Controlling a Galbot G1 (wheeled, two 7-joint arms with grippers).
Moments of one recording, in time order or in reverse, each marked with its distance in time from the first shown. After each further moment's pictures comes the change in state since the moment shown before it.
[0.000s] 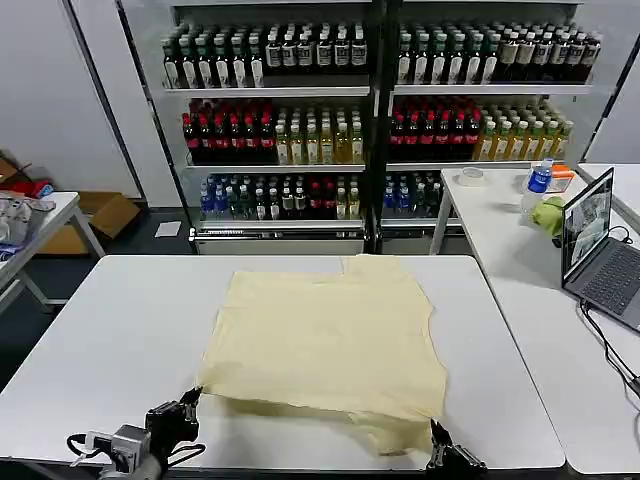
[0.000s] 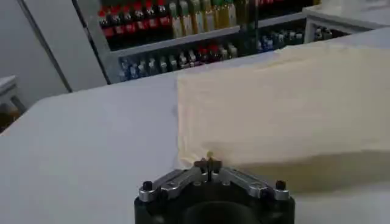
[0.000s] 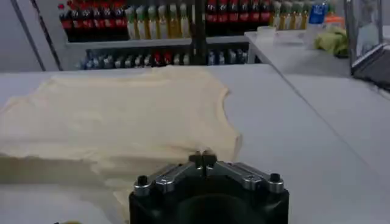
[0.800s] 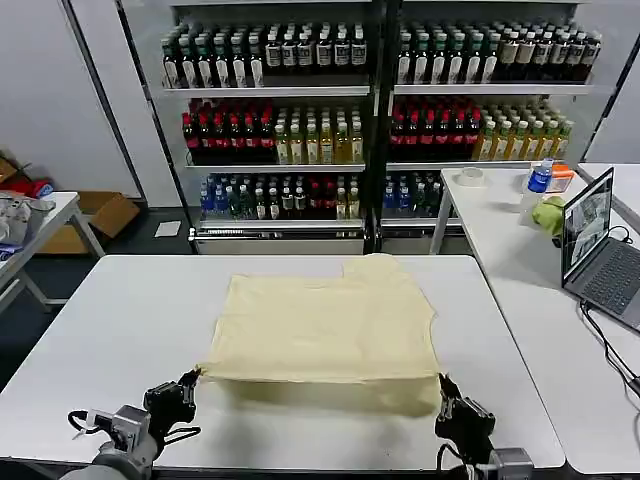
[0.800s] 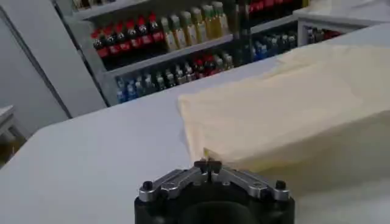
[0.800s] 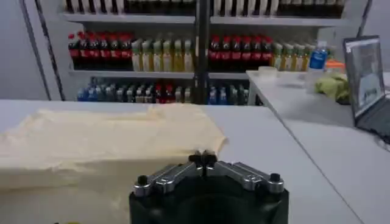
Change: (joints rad) left arm -0.136 0.105 0.047 0.120 0.003 -0.014 0.033; right arm 0.311 -0.122 0.021 -0.141 0.088 -0.062 -0.021
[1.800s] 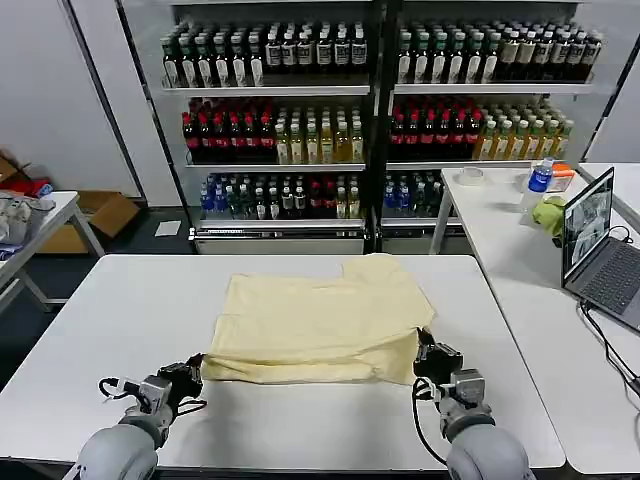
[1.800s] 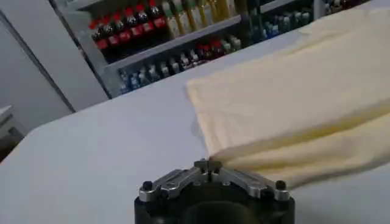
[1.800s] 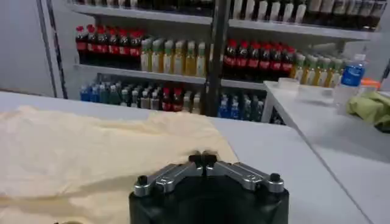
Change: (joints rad) left arm -0.261 -0.001 0.168 0.234 0.021 -0.015 -0.003; right arm 0.369 -0.012 -0.123 -0.293 0.023 -0.045 0.004
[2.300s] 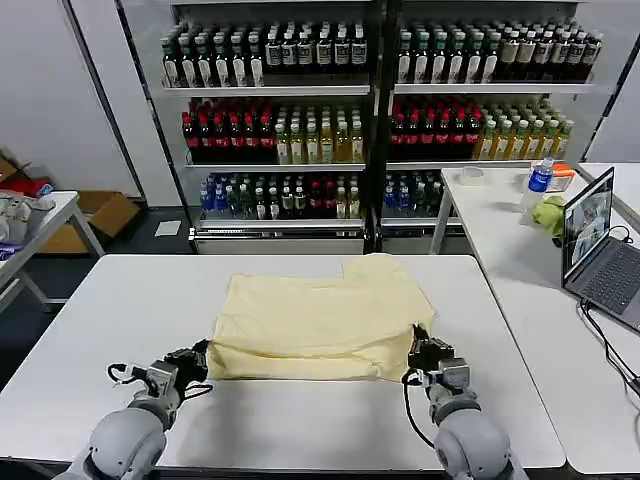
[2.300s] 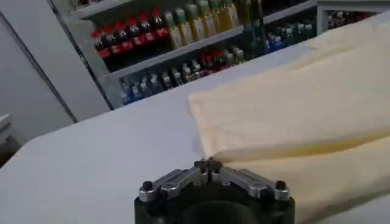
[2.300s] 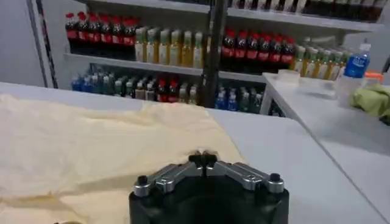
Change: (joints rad) left arm -0.071 -0.015 0.036 0.051 -0.009 -0.017 -0.010; right arm 0.055 0.029 -0.025 -0.097 -0.025 -0.006 0.006
